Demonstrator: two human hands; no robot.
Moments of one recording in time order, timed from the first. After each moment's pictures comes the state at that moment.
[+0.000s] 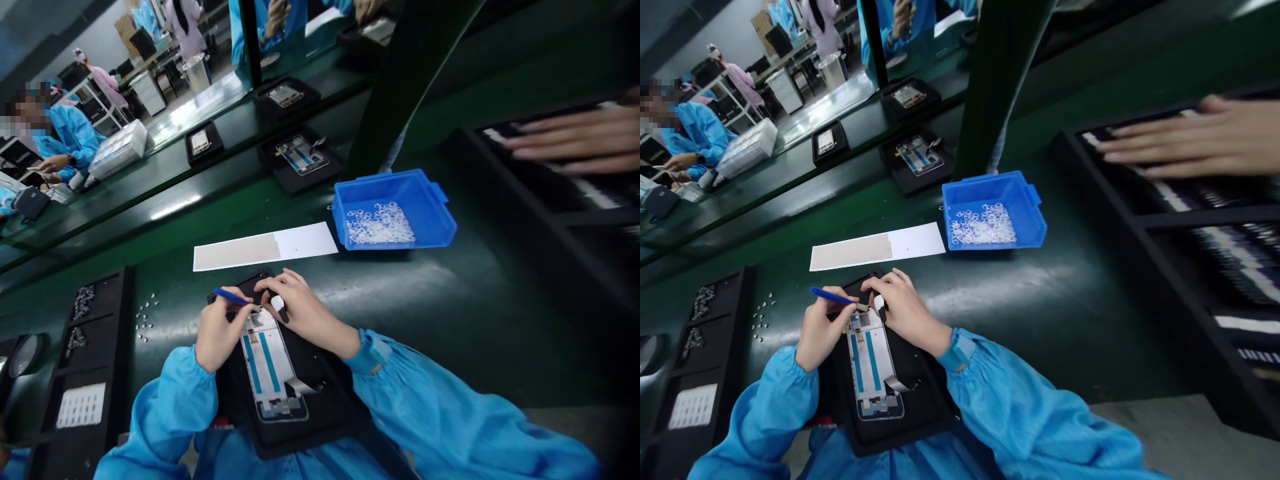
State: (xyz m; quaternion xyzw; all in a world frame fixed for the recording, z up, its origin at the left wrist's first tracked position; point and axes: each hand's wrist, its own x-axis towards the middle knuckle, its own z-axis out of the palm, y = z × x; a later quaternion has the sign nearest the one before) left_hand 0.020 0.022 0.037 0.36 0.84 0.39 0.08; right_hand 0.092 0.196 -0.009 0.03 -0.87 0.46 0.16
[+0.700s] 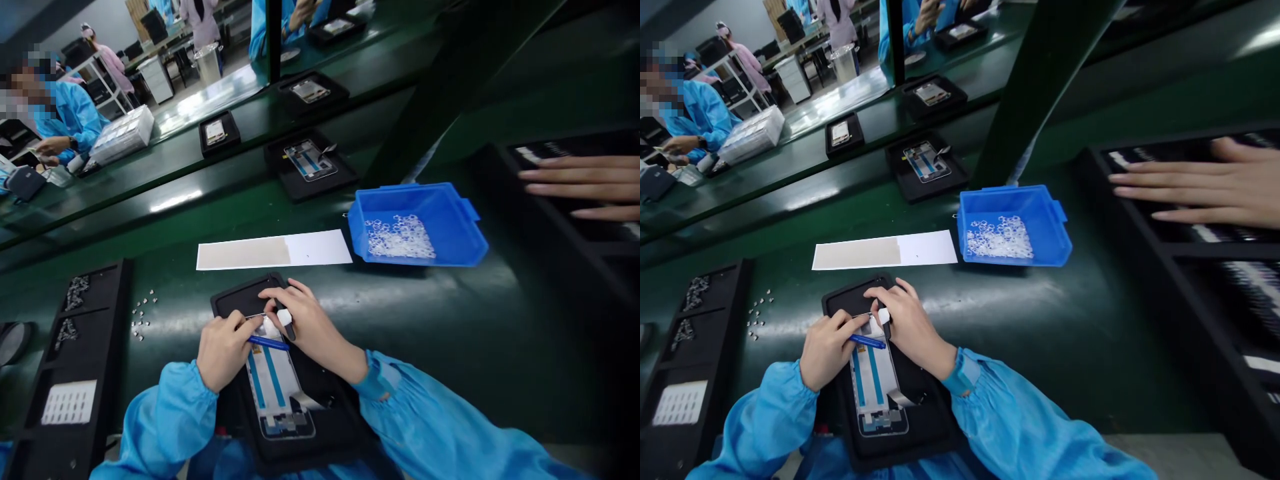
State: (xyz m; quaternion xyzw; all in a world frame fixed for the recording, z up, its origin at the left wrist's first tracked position) left_hand 0.030 -0.001 0.016 0.52 0.85 0.04 -0.07; right_hand 0.094 0.186 -0.014 0.03 -0.87 0.46 0.19
